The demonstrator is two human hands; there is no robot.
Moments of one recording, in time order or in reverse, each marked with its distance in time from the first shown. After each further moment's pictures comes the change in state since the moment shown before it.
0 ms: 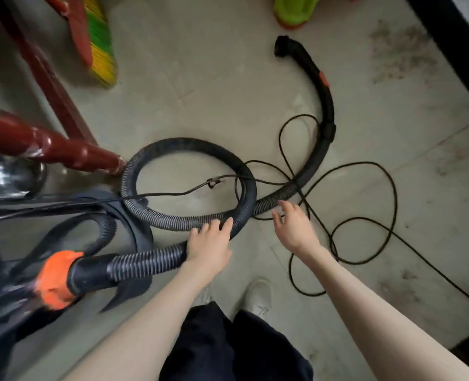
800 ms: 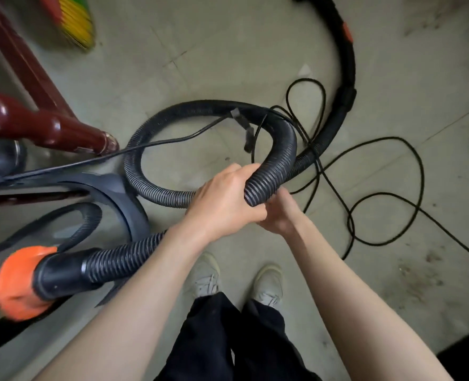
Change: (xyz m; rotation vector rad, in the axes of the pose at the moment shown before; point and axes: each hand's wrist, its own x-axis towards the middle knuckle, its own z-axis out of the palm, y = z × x) left_hand 0.020 -0.003 -0.047 -0.604 0.194 0.174; right_hand 0.066 -0.007 0.086 1.539 -0.428 0.554
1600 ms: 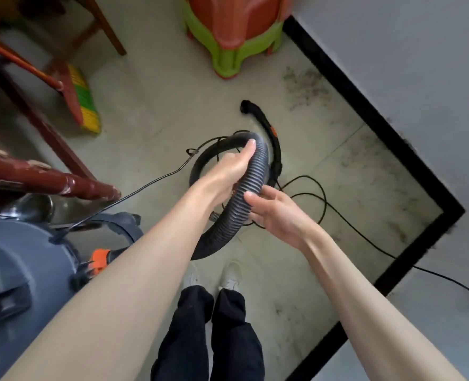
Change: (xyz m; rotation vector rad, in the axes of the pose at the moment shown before) left_hand -0.094 0.233 -0.122 -0.818 -0.191 -0.191; right_hand -0.390 -0.067 0.028 -0.377 -0.179 -0.461
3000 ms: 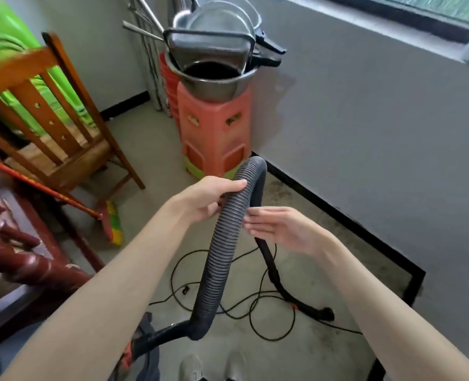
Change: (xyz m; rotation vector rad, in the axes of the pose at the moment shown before) left_hand -0.229 0.229 0.029 0.091 -0.177 0.289; right_hand -0.203 -0.217 0.025 0.051 -0.118 -0.194
